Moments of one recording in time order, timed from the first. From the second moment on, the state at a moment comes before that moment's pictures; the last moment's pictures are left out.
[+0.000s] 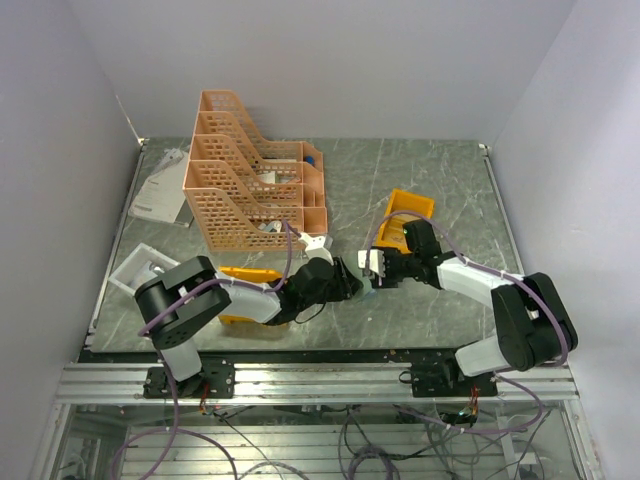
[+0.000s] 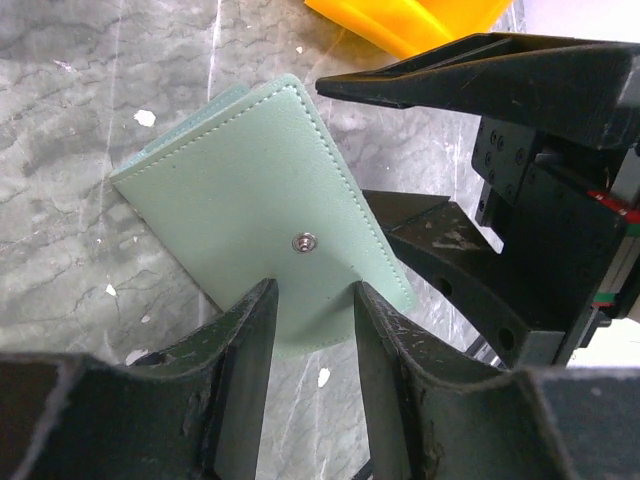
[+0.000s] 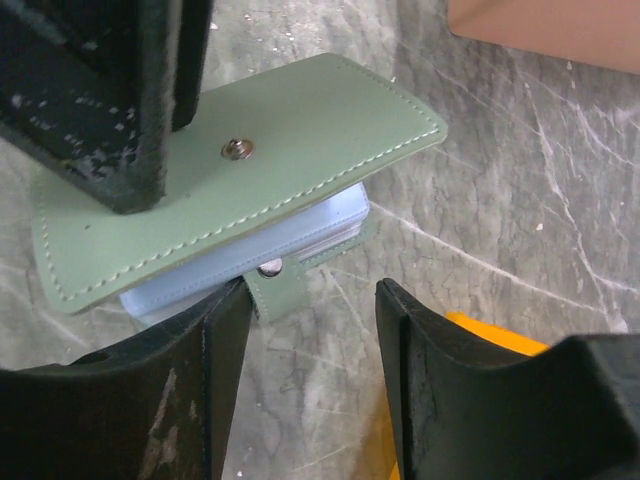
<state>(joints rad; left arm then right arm) -1.05 1.71 0.67 0.60 -0.19 -0.97 0.35 1.43 0.60 -0.11 -0.64 -1.24</state>
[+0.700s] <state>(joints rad) -1.02 1.83 0.78 0.55 -0.14 -0.95 0.34 1.42 0.58 0.00 -0.51 -0.99</state>
